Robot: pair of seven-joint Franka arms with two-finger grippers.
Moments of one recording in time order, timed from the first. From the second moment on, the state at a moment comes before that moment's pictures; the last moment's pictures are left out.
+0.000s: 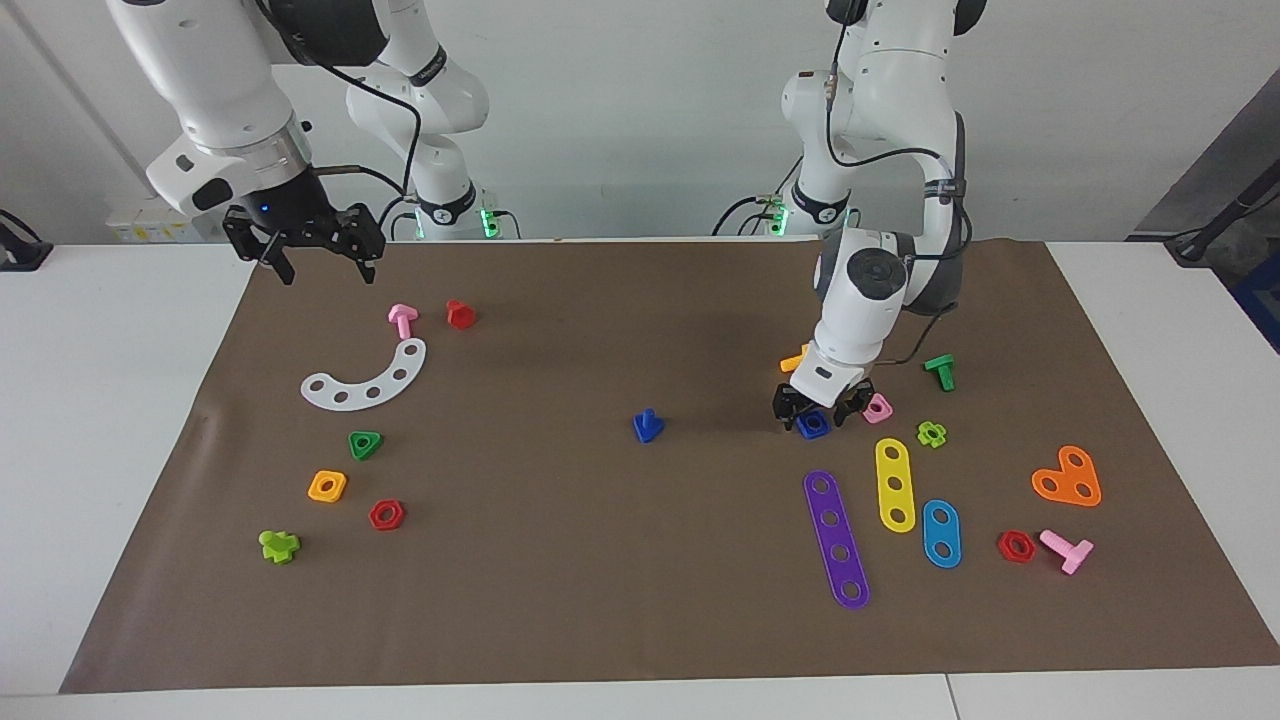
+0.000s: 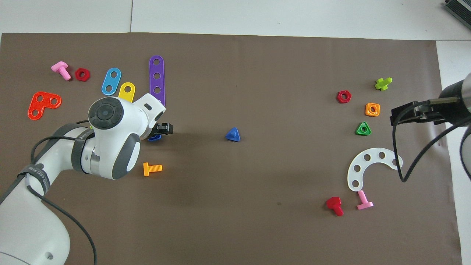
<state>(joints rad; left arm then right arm) -0.34 0.27 0.01 -2.08 0.02 2.39 -0.32 0.03 0.02 0.01 -1.55 -0.02 1.54 0.04</state>
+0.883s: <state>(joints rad) -0.34 0.26 0.02 -2.10 0.02 2.39 -0.34 0.03 0.01 0.01 -1.55 -0.02 1.54 0.04</state>
